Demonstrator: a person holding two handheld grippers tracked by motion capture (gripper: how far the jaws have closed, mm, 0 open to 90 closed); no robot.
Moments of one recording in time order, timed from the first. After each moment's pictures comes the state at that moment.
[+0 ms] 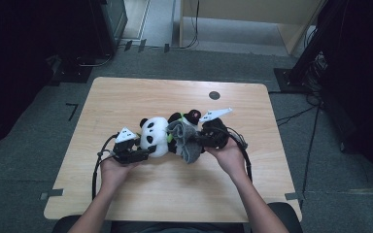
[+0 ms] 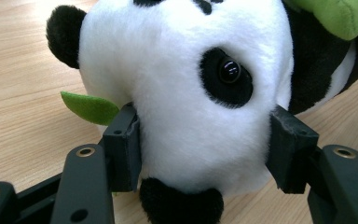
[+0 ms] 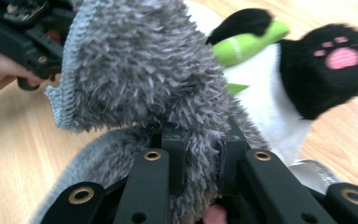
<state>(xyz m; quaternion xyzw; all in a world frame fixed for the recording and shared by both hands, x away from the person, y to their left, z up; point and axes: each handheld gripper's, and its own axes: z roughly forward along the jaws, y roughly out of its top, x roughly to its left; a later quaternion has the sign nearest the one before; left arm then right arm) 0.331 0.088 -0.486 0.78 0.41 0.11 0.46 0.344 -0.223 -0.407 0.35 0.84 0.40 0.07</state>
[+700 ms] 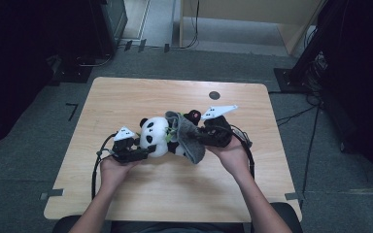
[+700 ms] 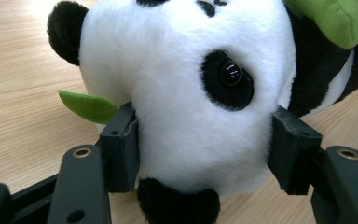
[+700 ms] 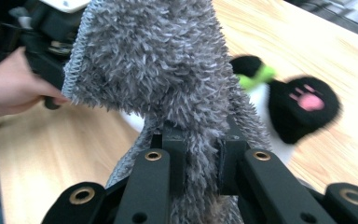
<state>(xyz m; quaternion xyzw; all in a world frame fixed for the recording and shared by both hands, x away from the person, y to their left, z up) 0.333 0.090 -0.483 0.78 0.42 0.09 0.46 0.323 -0.217 -0.368 0.32 0.84 0.43 0.08</state>
